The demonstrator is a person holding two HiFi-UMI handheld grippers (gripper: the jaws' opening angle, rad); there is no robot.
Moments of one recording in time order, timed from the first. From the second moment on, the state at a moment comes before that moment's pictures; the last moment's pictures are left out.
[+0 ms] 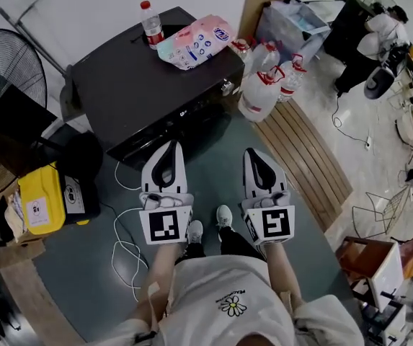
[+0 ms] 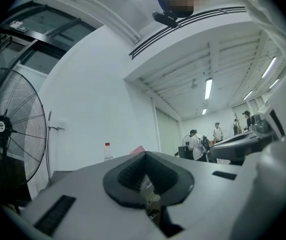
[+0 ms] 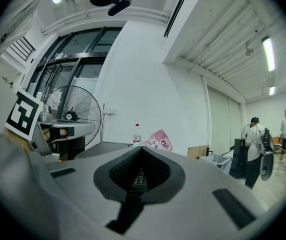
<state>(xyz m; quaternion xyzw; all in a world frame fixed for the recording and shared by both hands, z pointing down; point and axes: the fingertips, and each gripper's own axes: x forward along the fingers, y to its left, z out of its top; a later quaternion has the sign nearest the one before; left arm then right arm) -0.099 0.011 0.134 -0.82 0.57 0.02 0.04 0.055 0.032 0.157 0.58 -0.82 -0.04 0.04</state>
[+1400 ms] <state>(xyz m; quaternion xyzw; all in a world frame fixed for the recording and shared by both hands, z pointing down) -0.053 -0.134 0.347 -0.81 0.58 -0.01 0.02 0.072 -0.137 0.350 0.53 -0.85 -0.04 0.04</state>
